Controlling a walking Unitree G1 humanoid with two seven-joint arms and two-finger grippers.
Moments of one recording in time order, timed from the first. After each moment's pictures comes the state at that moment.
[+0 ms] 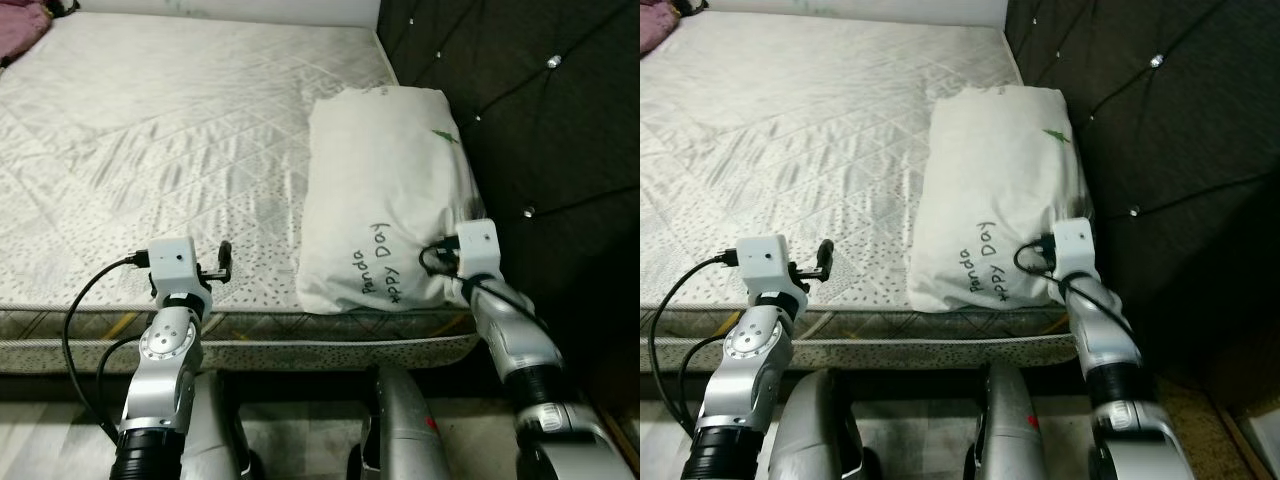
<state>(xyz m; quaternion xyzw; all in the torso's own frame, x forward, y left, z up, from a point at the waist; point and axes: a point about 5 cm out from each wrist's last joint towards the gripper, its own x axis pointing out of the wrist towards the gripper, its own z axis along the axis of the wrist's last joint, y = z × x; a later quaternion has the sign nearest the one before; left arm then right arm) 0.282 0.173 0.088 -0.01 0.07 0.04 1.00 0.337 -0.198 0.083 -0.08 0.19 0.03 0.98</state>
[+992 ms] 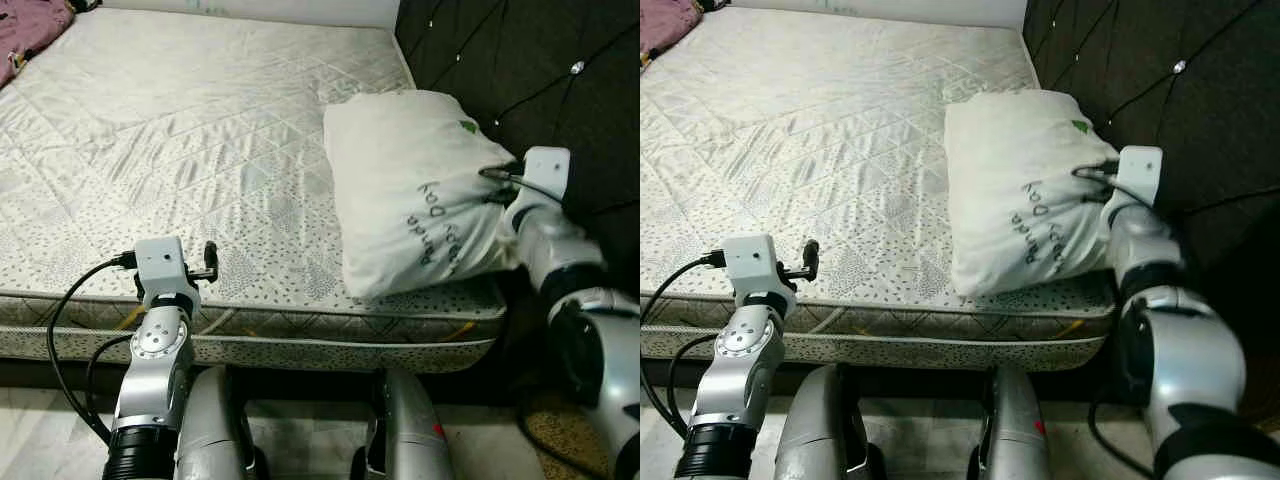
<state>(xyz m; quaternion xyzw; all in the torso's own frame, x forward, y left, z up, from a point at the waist) 0.283 0.183 0.088 0.00 0.07 0.07 0.99 0.378 -0.262 0.136 -0.04 0.18 -0.12 0.98</state>
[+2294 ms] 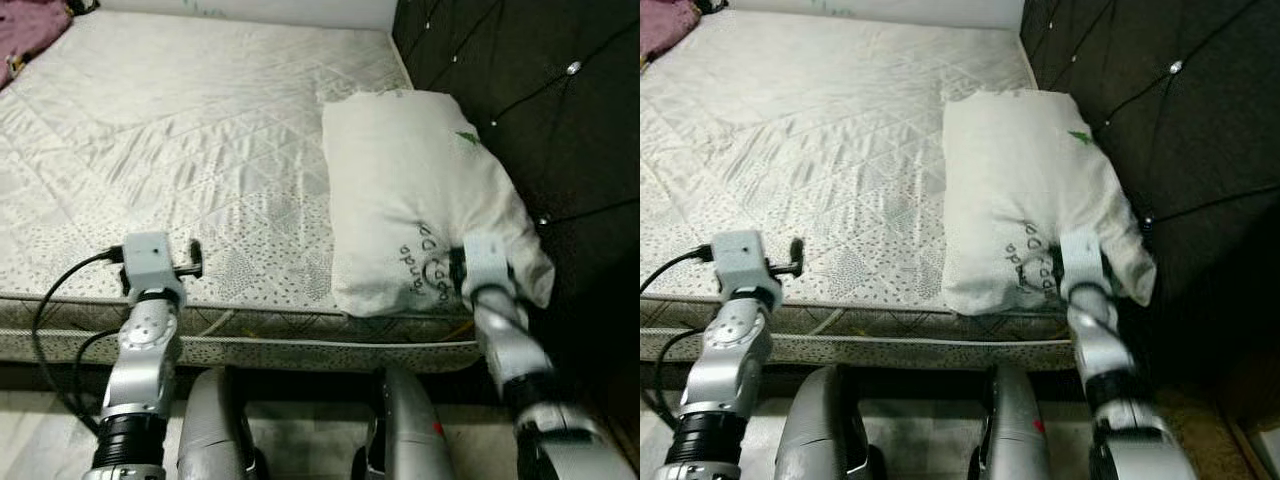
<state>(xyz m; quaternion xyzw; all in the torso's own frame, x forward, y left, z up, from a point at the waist) 0.289 0.206 0.088 0.03 0.08 0.11 0.99 0.321 -0.222 0.064 -0.17 0.14 -0.09 0.97</state>
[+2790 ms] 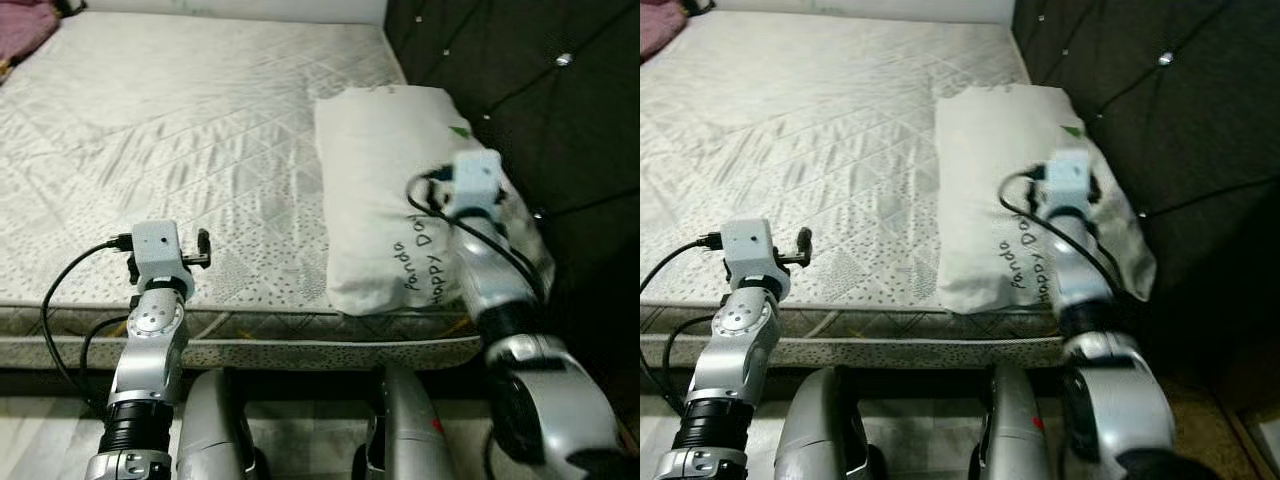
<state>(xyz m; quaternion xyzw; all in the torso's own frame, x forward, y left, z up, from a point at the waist) 0.301 0.198 0.095 0.03 0.07 0.10 0.99 0.382 -0.167 0.140 -0.09 0.05 -0.05 0.99</state>
